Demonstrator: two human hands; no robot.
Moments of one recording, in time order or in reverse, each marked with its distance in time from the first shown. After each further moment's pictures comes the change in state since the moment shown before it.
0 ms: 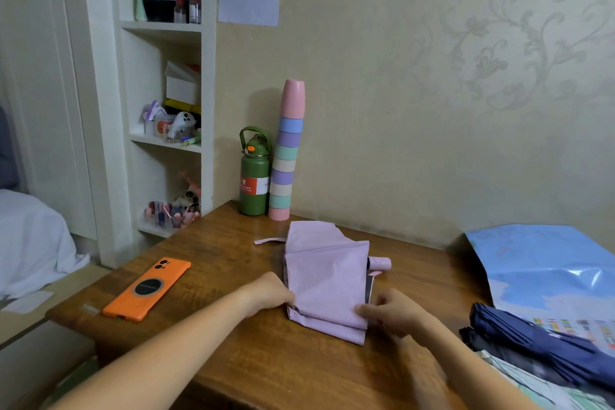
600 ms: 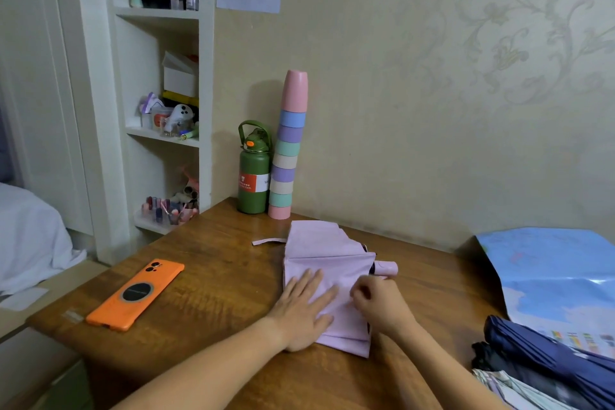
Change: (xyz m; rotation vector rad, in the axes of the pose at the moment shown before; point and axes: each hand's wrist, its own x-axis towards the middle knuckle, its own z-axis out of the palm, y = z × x) left_hand 0.030 -0.003 0.065 0.714 0.089 0.621; right_hand 0.049 -0.007 0.028 -0.179 0.362 -0.391
